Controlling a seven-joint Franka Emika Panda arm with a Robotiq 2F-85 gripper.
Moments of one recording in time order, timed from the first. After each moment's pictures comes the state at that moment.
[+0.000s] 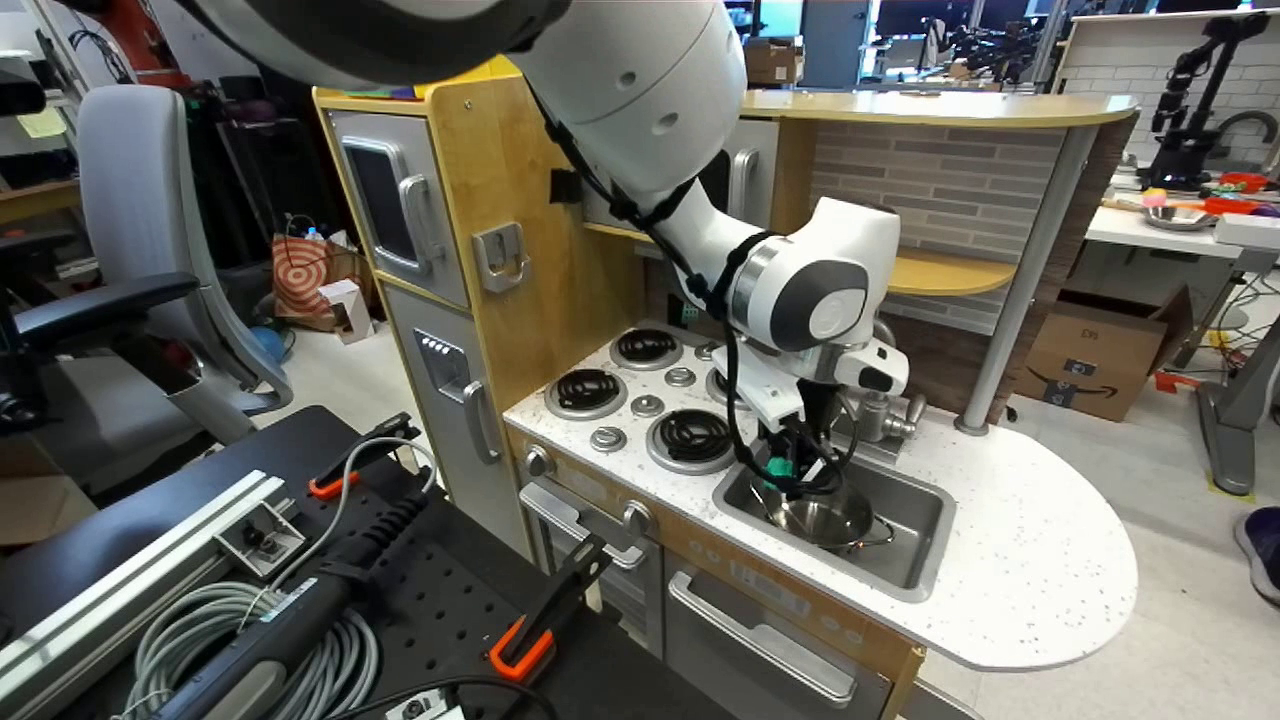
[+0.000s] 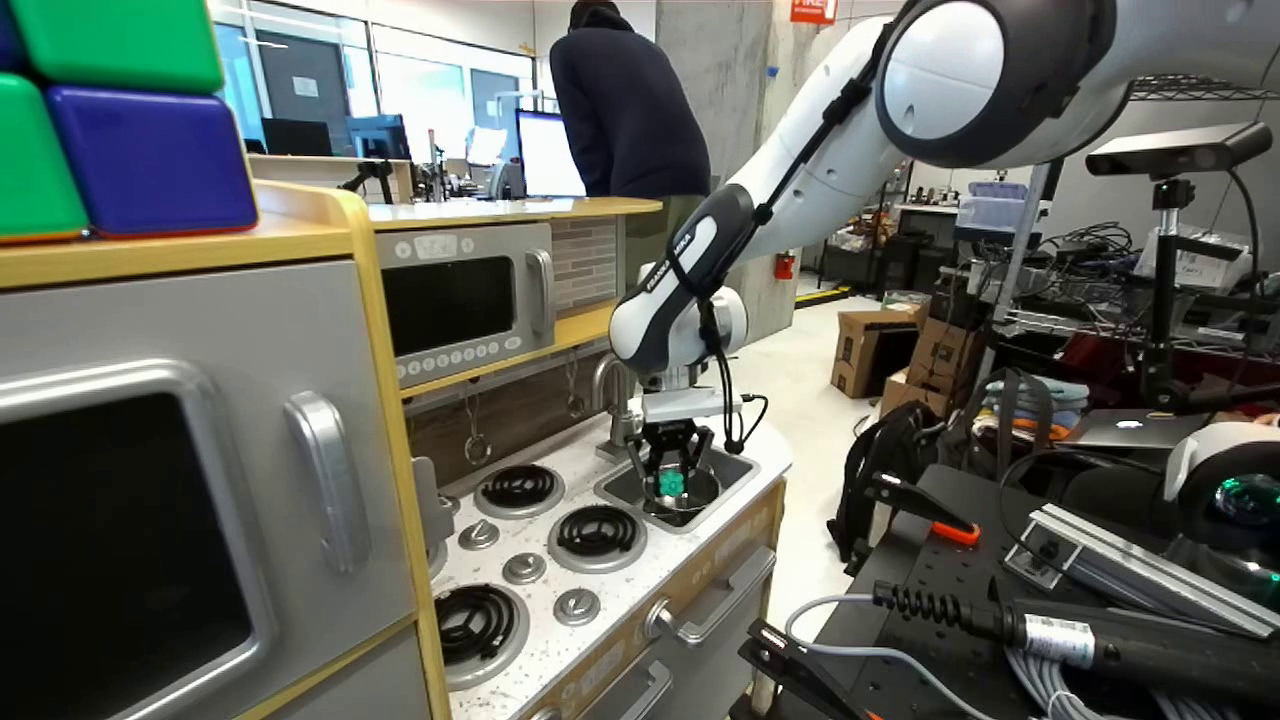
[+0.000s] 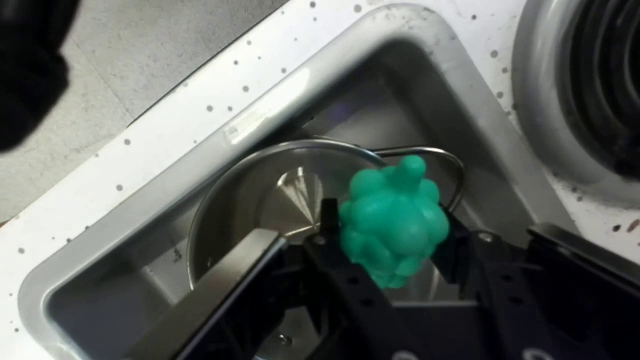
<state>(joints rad) -0.17 1.26 -0.06 -1.21 0.08 2.34 0.30</state>
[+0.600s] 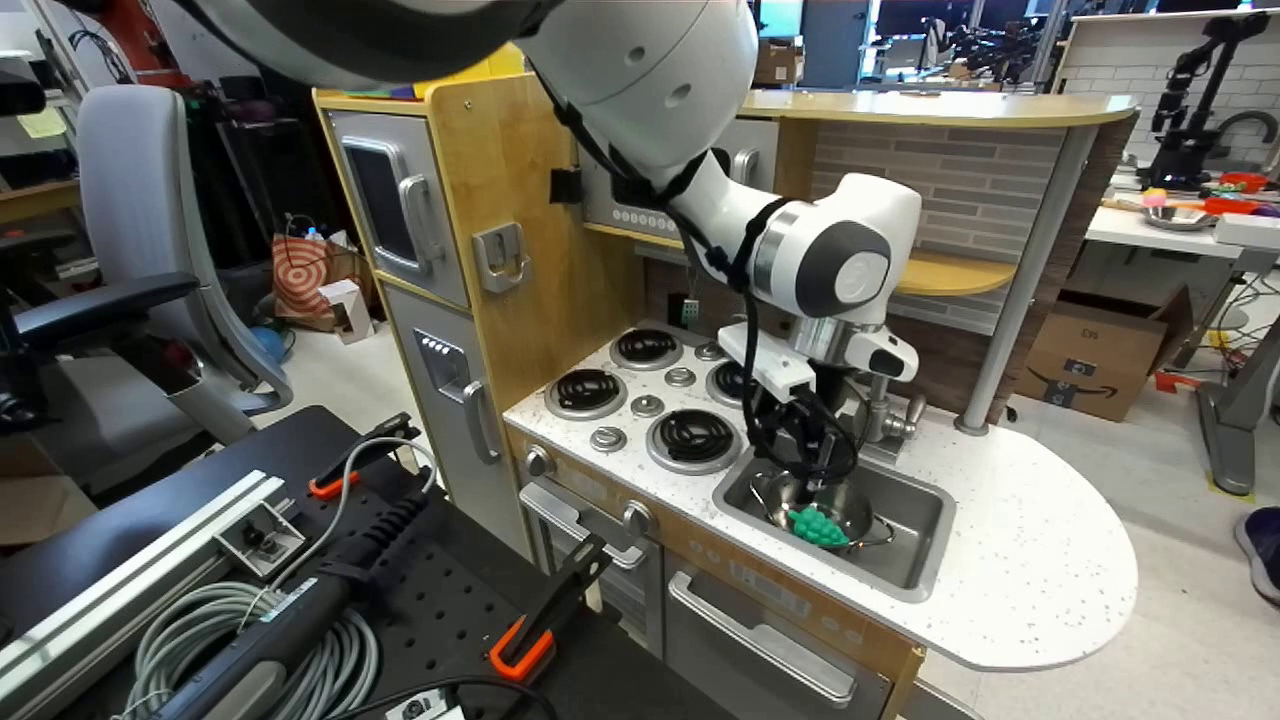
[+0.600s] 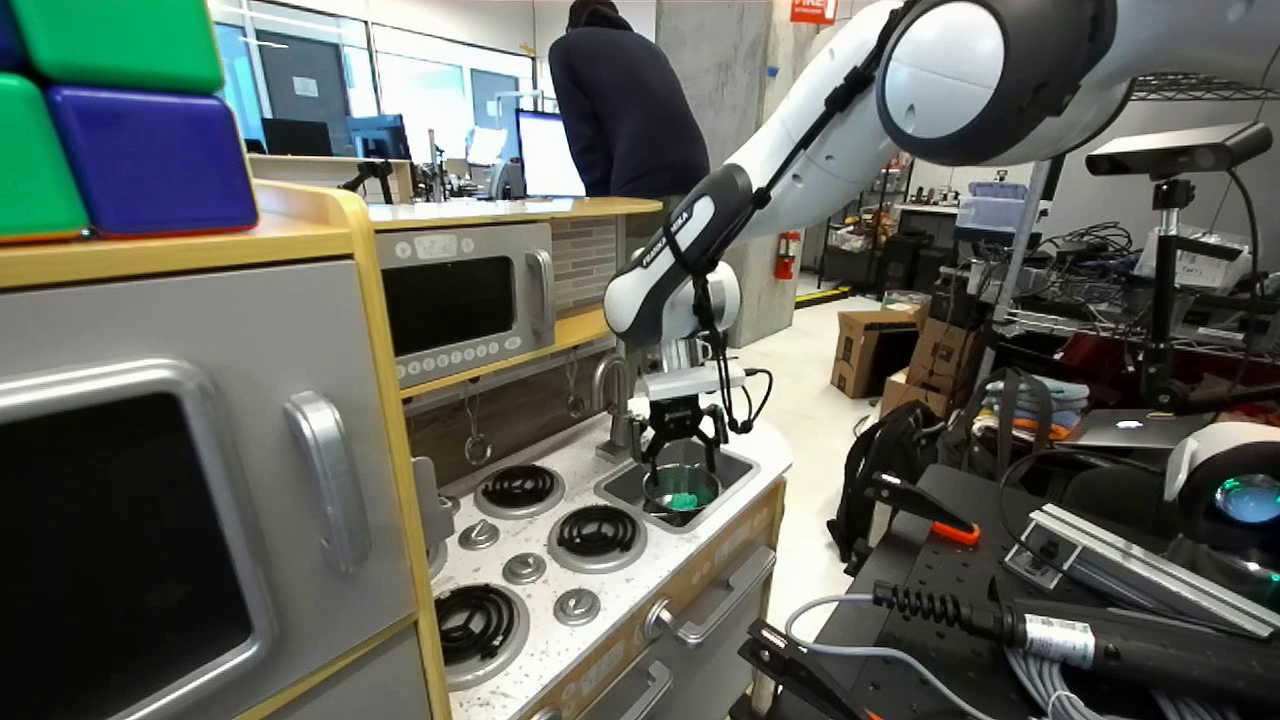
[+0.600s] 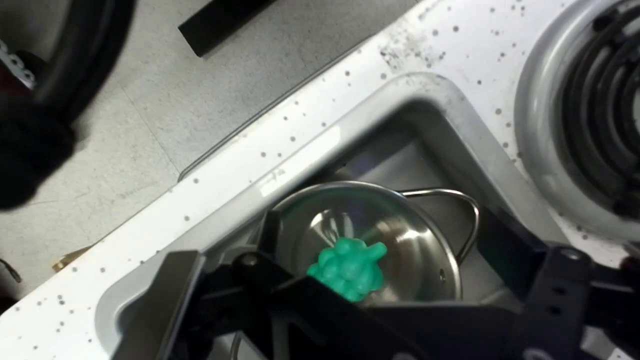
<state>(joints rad) -0.17 1.24 -0.07 -1.14 0.07 2.10 0.31</state>
